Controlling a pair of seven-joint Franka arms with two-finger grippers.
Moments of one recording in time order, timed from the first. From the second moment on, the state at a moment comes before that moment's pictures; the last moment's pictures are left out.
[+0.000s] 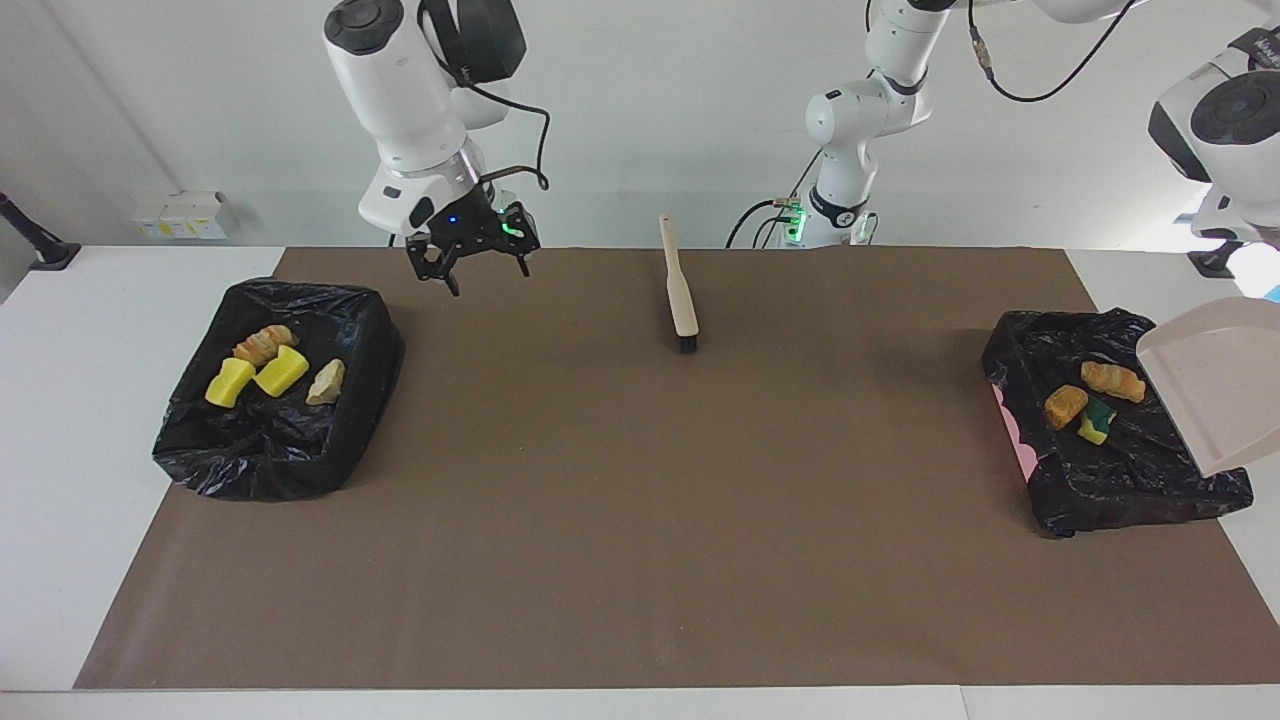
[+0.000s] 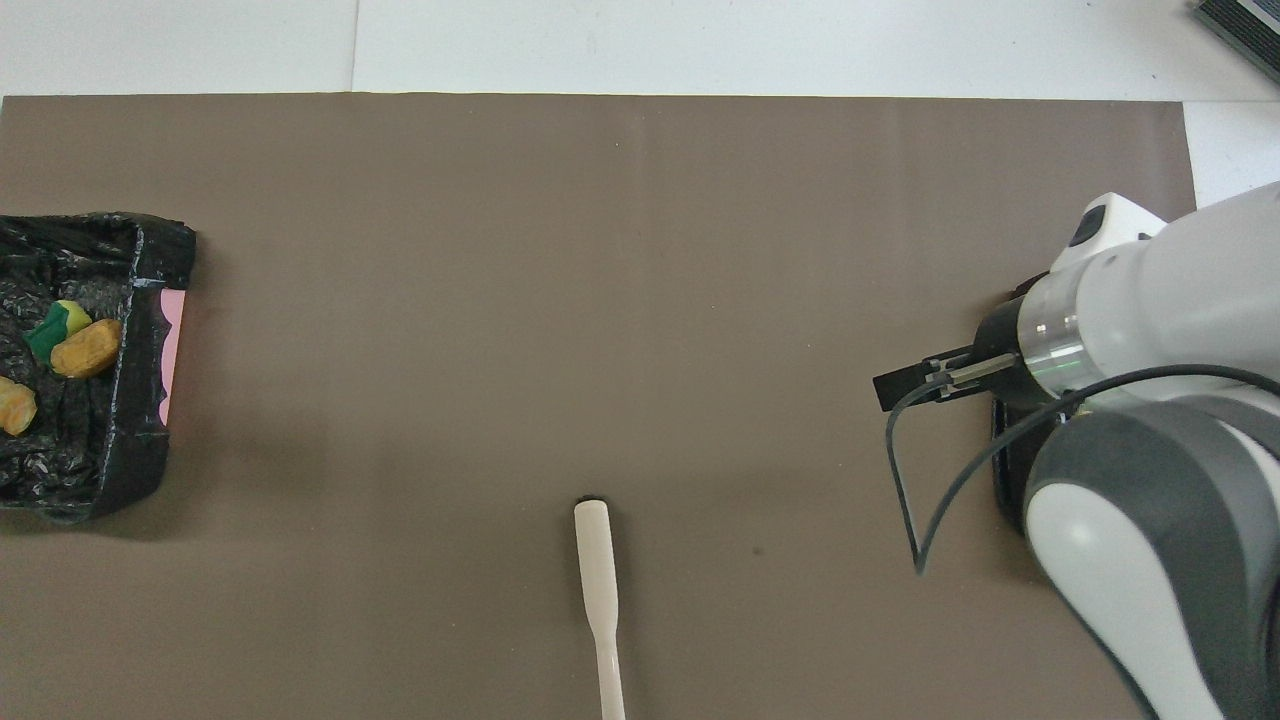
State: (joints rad) left arm 0.22 0.12 -0.06 -1.60 0.94 1.97 1.54; right arm 0.18 -0.06 -0.01 -1.79 0.13 1.73 -0.09
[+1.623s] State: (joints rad) left arm -0.44 -0.06 -0.07 -2.06 -0.05 2.10 -0.22; right arm -0.04 -0.01 0.01 -1.55 -0.02 1.50 -0.03
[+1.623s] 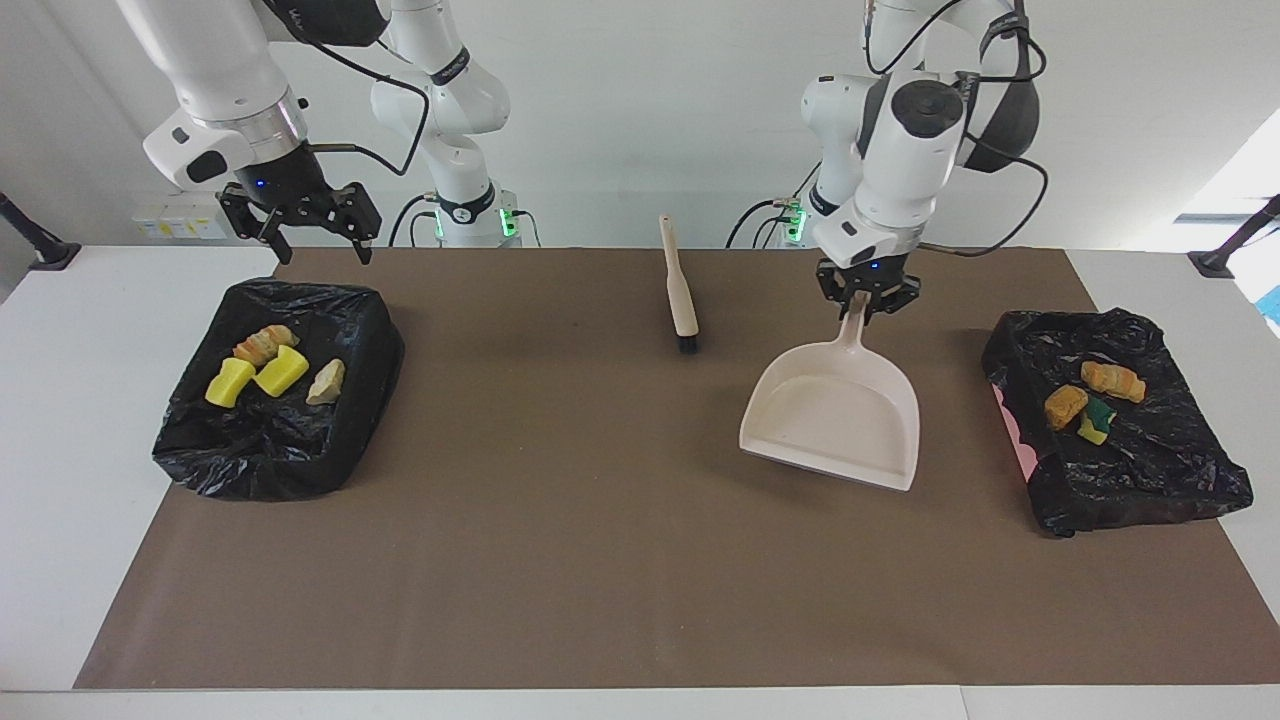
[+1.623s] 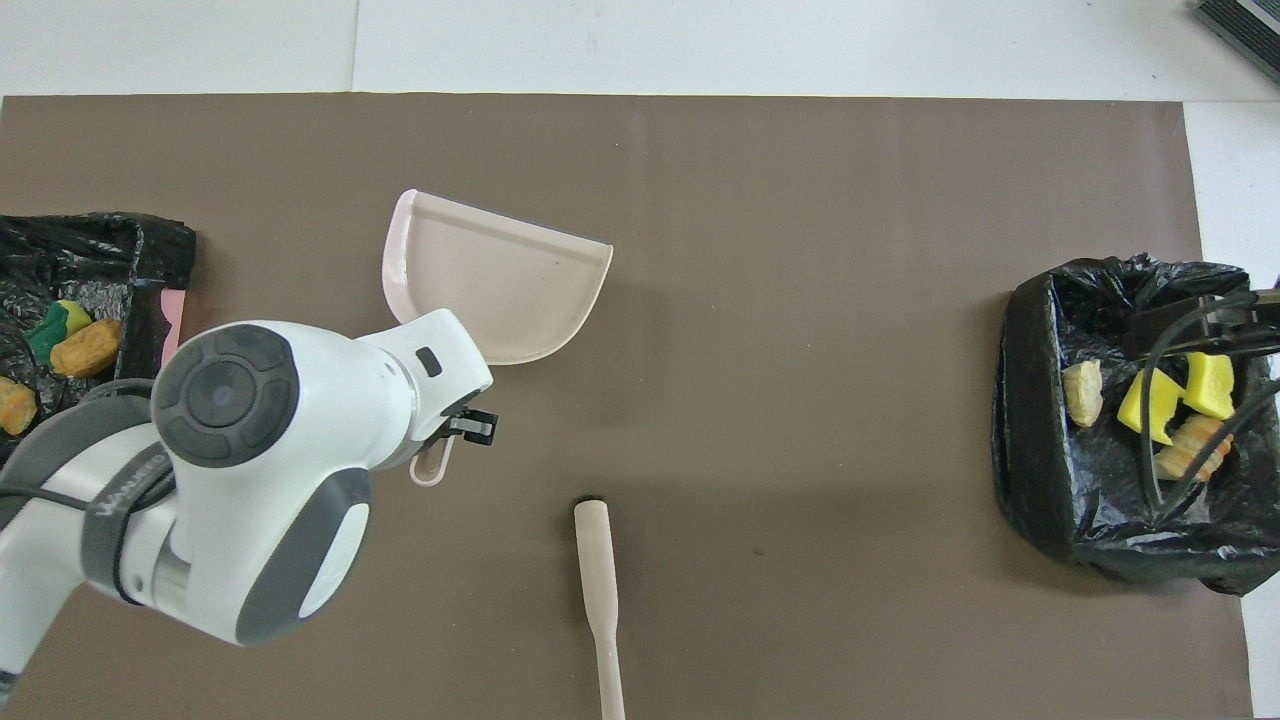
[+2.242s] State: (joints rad) left arm -0.60 0.24 -0.07 -1.93 -0.10 2.42 -0.51; right arm -0.05 -0.02 0.00 -1.52 -0.02 1.42 -0.03
